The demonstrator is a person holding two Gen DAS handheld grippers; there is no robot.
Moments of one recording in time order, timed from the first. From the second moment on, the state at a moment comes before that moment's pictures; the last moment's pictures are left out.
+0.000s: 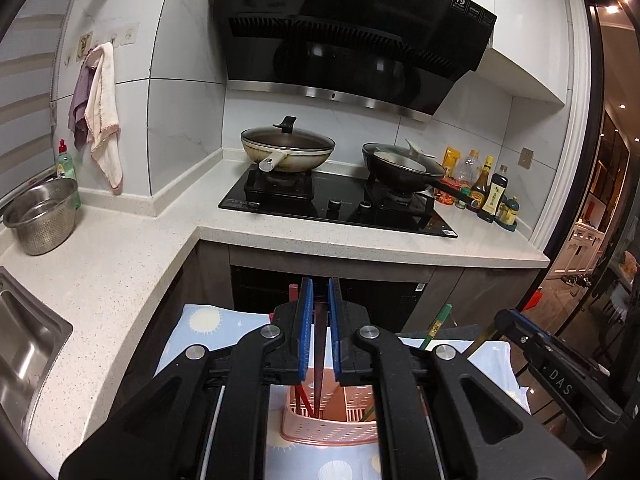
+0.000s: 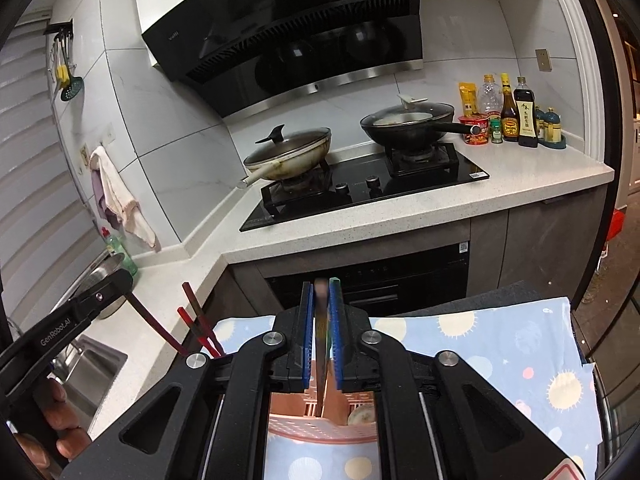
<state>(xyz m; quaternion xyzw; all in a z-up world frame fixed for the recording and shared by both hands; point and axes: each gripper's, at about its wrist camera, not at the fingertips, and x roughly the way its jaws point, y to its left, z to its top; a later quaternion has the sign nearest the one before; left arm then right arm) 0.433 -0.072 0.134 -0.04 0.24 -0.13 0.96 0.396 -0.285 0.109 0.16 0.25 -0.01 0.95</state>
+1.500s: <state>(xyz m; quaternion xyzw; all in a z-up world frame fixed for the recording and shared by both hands) 0.247 -0.019 0.041 -0.02 0.34 -0.12 0.93 0.178 -0.237 0.007 0.10 0.38 0.01 0.92</state>
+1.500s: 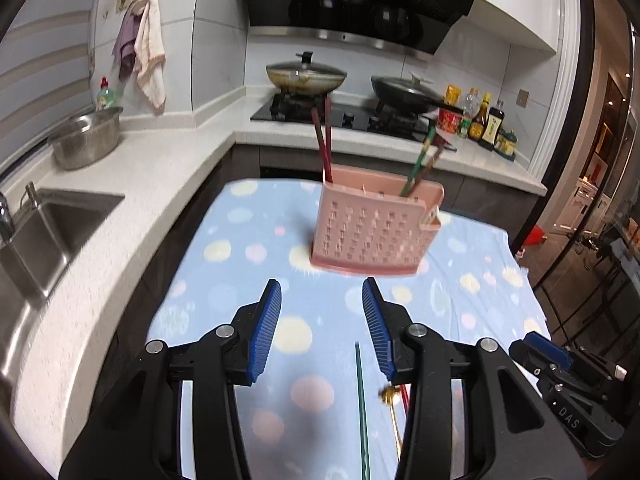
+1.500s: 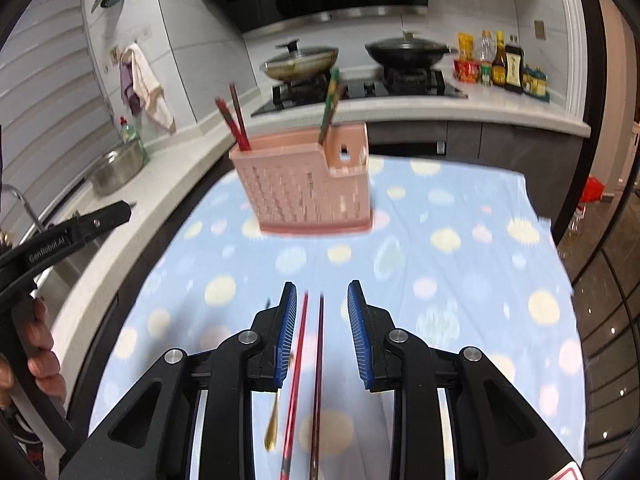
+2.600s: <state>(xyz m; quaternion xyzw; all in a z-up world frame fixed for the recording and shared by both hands) 0.134 -0.049 -0.114 0.01 0.49 -0.16 0.86 0.102 -0.202 -0.111 0.10 0.47 0.01 0.88</state>
